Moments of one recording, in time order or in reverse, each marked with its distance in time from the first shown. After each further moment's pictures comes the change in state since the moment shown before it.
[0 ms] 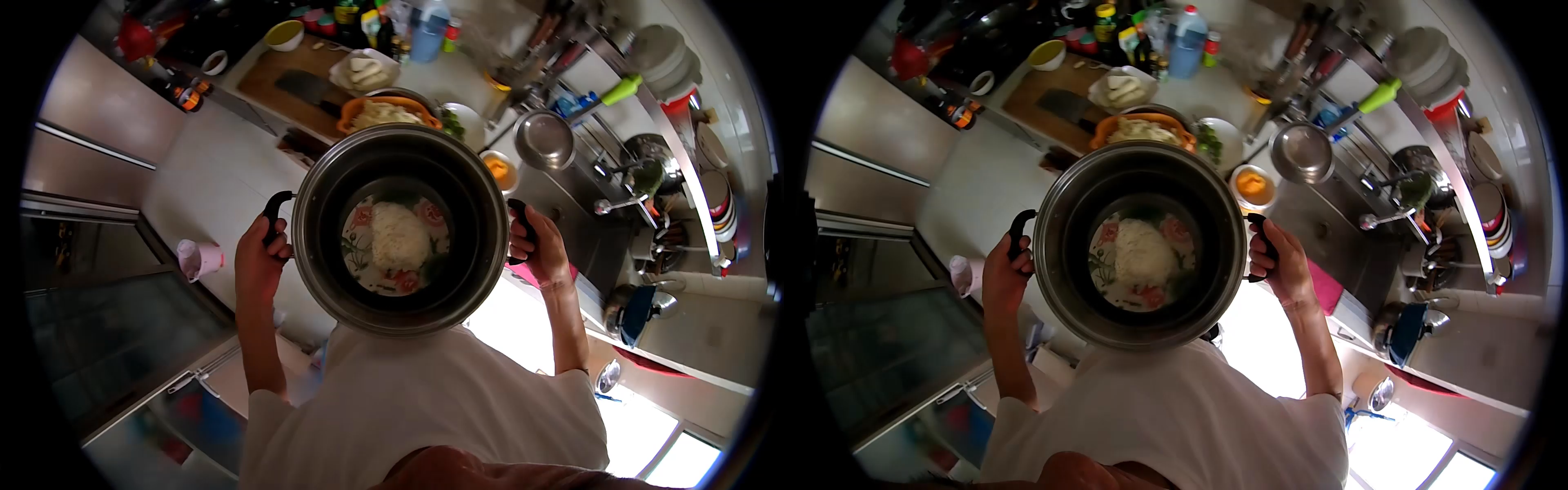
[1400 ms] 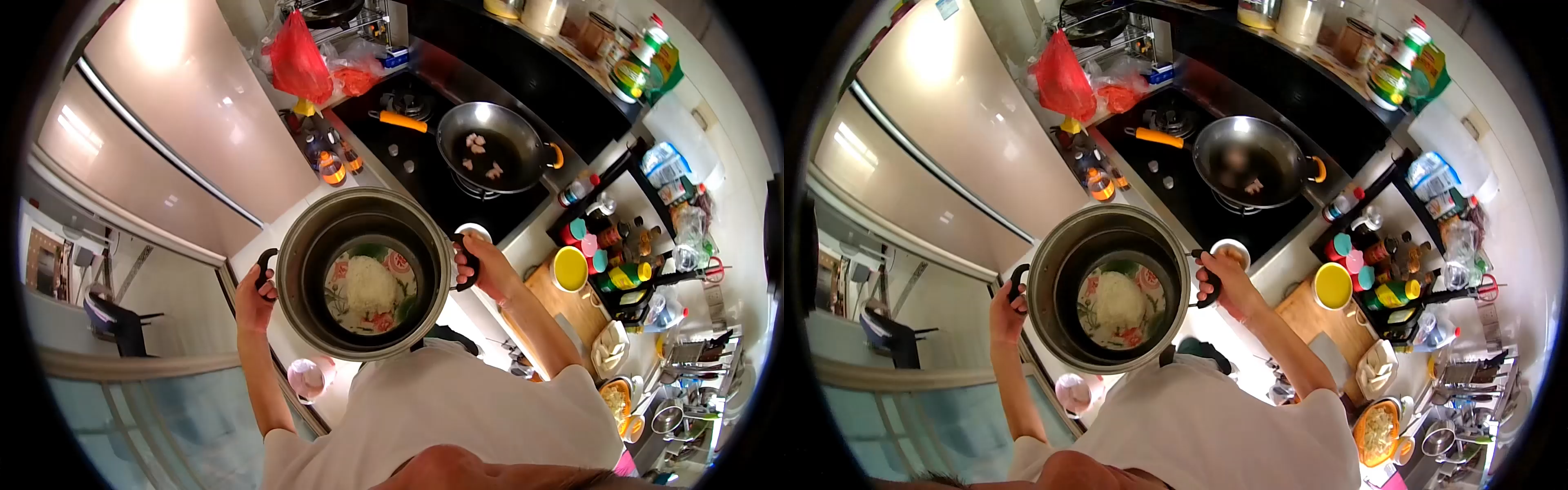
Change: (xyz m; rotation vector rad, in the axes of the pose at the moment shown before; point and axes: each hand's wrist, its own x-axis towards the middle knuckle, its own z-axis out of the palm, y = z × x) left_hand 0.406 0.629 -0.531 -0.164 0.270 0.351; right_hand 0.644 0.164 0.813 -0.153 -0.491 0.301
